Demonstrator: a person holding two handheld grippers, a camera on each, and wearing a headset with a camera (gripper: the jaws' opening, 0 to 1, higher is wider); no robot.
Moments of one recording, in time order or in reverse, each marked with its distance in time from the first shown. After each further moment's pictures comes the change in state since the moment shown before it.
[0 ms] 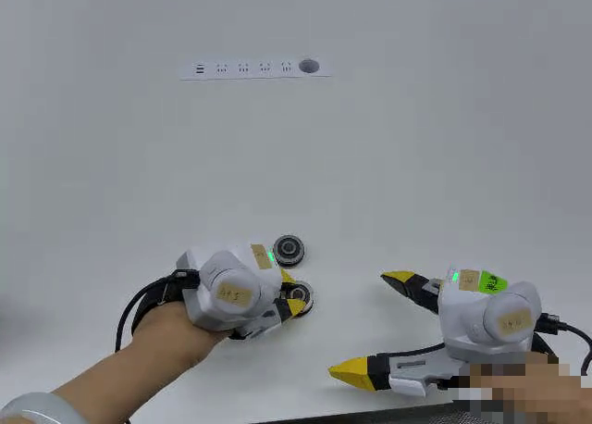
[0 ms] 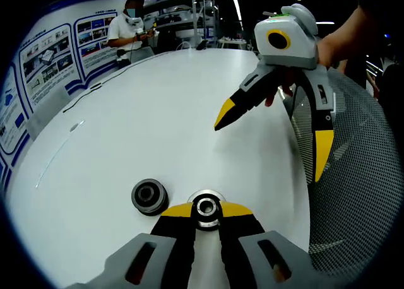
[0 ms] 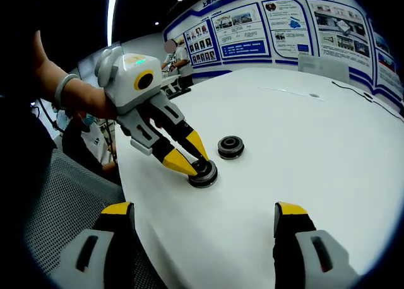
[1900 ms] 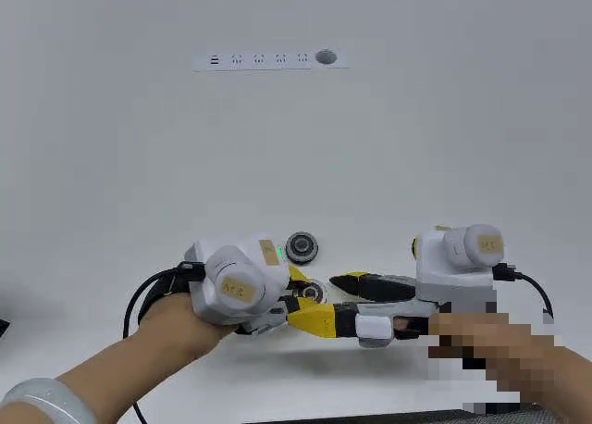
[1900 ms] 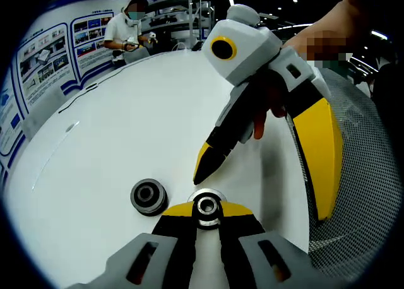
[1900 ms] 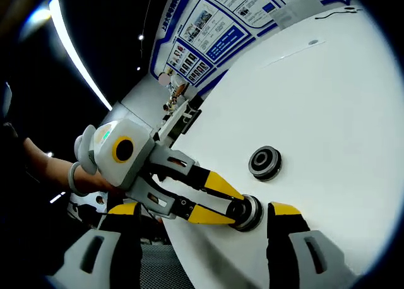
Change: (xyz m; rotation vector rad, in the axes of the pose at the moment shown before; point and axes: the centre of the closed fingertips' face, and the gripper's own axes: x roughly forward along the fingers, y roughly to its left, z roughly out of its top) left arm 0.000 0.000 -0.001 0.008 -0.007 -0.041; right arm 0.048 0.023 0.050 0.507 -0.102 0.299
